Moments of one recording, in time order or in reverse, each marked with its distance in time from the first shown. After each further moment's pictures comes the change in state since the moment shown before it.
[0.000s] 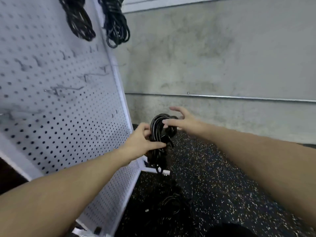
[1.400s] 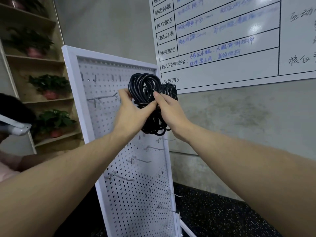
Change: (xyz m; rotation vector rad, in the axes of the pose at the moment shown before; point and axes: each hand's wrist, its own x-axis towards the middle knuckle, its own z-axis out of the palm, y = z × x) left_hand -0.093 0.259 -0.164 0.210 0.866 0.557; right_hand -0.007 -0.309 0.055 0.345 0.141 -0.695
